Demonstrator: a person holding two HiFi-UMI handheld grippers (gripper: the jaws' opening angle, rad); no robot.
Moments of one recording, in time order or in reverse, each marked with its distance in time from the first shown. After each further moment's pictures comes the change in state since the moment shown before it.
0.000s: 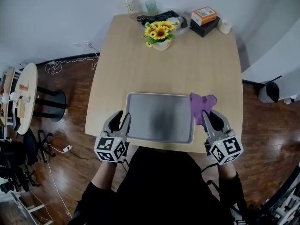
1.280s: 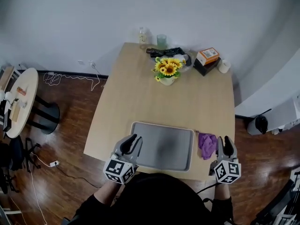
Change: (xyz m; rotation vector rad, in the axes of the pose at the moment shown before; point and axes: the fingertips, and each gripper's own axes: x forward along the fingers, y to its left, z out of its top) left arm -0.007 -0.017 0.044 -0.019 -0.181 -0.149; right arm -0.033 -0.074 0.021 -0.009 -0.057 -0.427
